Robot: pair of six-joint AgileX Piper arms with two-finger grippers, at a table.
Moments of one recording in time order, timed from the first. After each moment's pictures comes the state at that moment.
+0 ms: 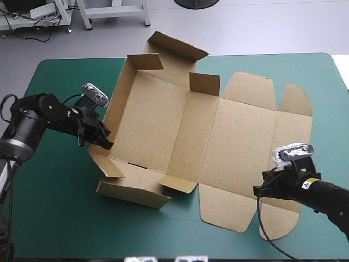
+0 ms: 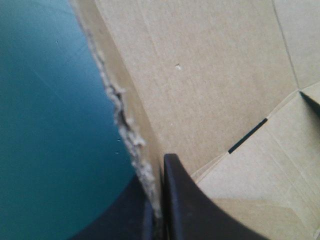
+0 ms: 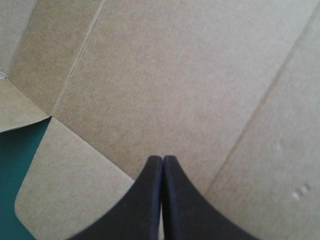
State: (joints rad) left arm -0.12 1.41 -1.30 -0.29 1.10 0.67; right arm 0.14 0.79 -0.64 0.41 0.76 -0.31
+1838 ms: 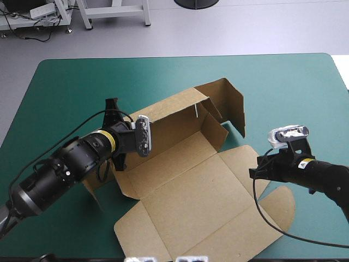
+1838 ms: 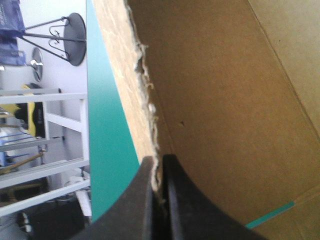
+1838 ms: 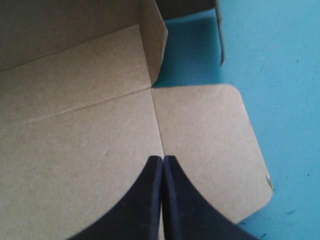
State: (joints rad) left arm -0.73 1.20 -1.07 0.49 0.70 0.64; right arm 0.14 0.93 -0.79 0.45 0.79 -0.33
